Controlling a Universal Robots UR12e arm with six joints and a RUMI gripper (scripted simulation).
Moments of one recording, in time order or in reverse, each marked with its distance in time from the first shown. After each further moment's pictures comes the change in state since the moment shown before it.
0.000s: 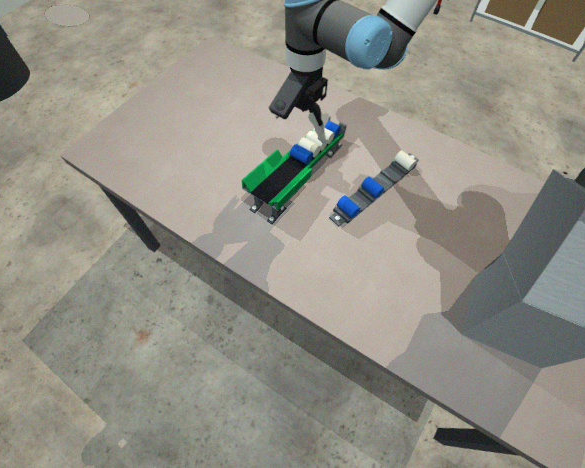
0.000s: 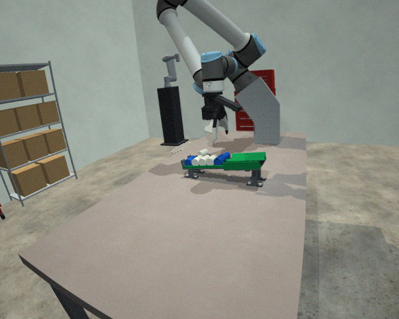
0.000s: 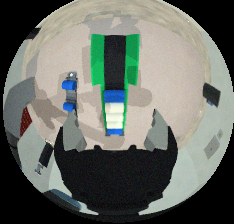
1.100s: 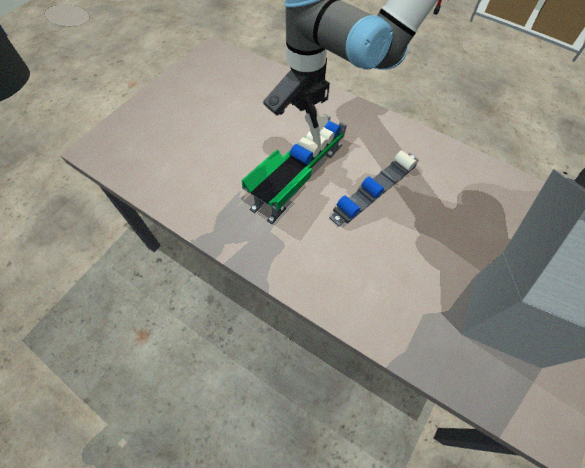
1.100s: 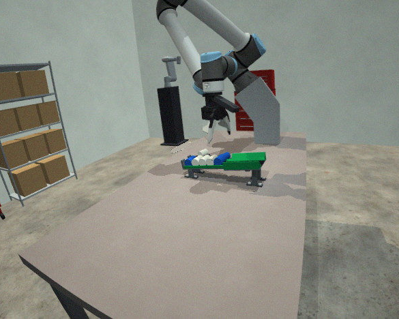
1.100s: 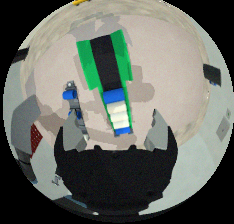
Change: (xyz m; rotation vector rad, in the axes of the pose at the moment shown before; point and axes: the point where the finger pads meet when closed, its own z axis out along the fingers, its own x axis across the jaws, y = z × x) arm 0.004 0.002 0.001 0.000 0.001 0.226
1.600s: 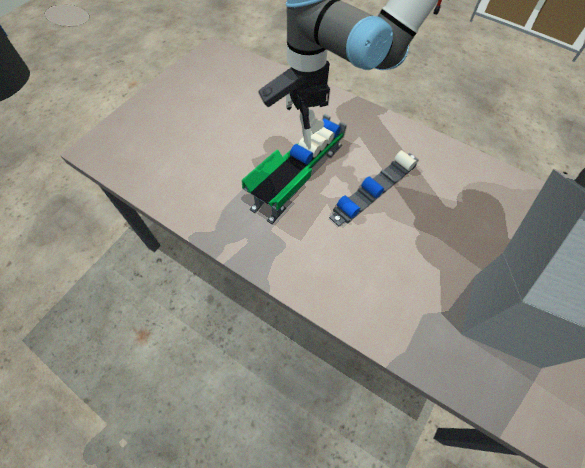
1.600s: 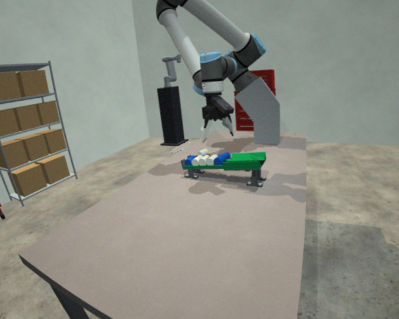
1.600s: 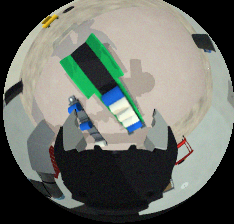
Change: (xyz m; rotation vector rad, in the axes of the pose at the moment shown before) arm 0.007 0.003 0.001 0.003 0.003 0.357
